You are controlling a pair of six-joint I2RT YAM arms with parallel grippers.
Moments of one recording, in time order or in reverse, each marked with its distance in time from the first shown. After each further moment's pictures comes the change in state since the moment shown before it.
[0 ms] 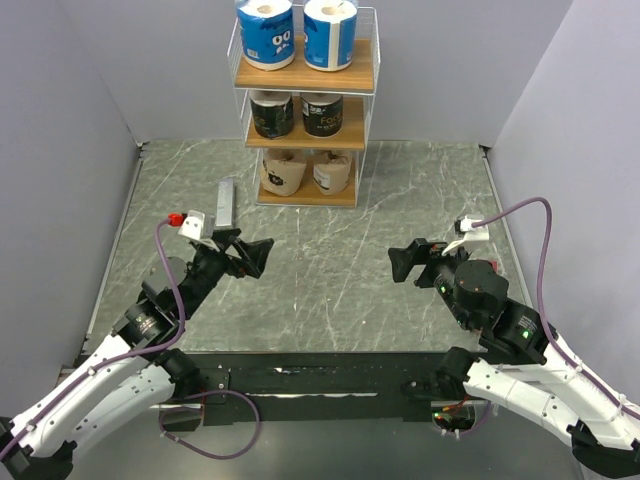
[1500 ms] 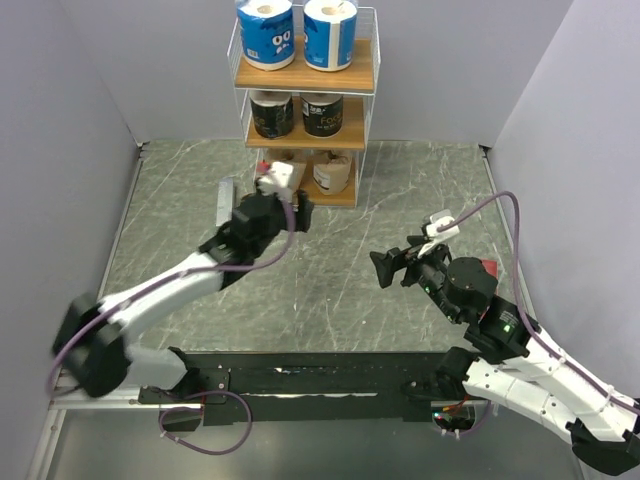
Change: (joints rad) left arm -0.010 0.796 0.339 0.257 -0.064 0.196; right arm 0.000 0.036 -0.088 0.244 -0.190 -0.336
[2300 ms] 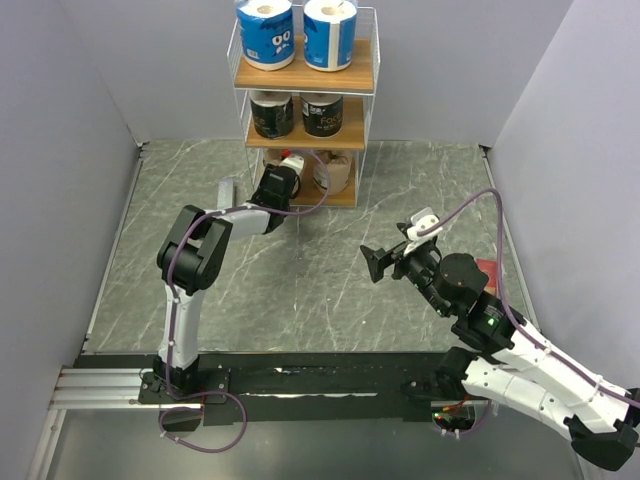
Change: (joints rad) left arm 0.236 0.760 0.426 0.061 -0.283 0.351; right arm 0.000 0.055 -0.029 0.173 -0.040 -0.195
